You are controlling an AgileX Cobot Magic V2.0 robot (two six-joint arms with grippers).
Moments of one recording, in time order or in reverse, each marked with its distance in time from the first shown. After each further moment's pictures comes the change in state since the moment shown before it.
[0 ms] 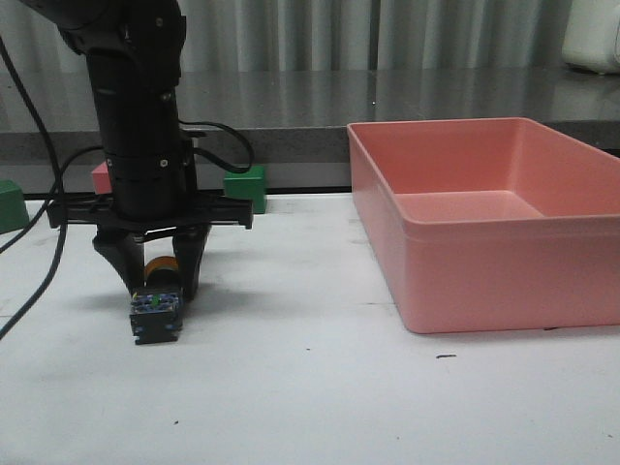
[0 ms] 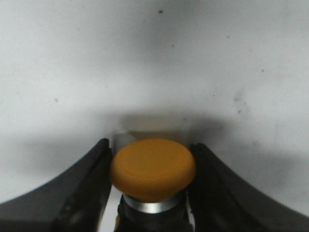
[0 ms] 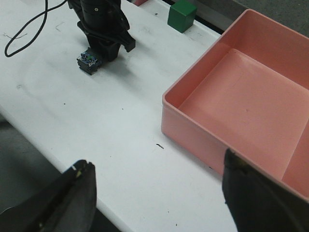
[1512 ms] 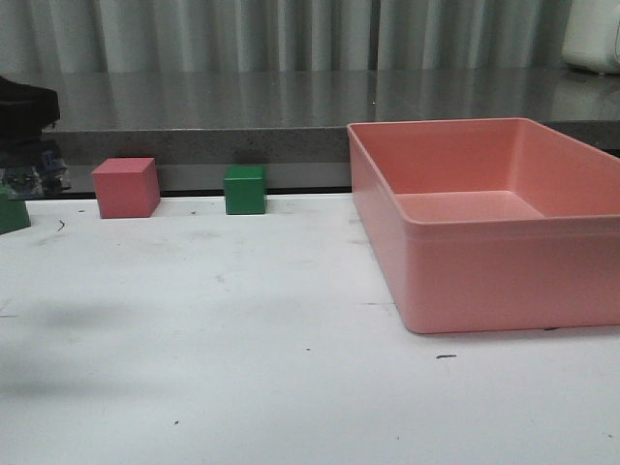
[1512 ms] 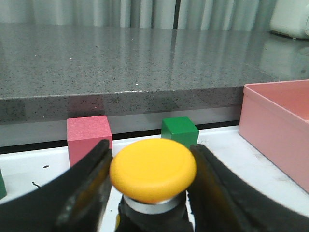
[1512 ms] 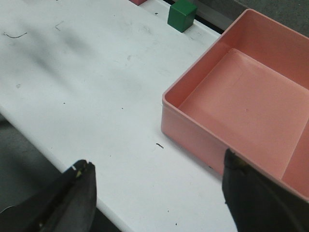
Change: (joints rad) left arm 0.244 -0.580 1.174 0.065 -2.021 0.369; right arm 0.000 0.000 0.000 0.000 0.002 -0.003
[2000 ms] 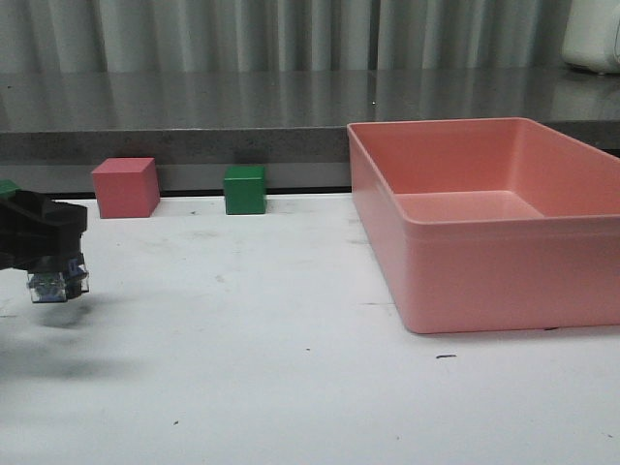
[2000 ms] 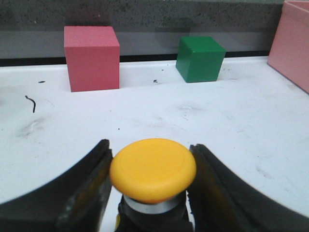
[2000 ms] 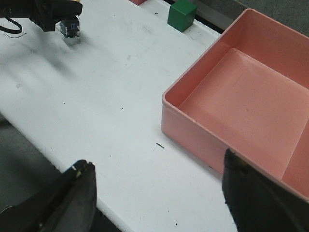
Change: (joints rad) left arm 0.000 0.320 -0.027 -0.024 -0.081 0.000; right arm 0.000 0.000 0.000 0.000 0.000 0.003
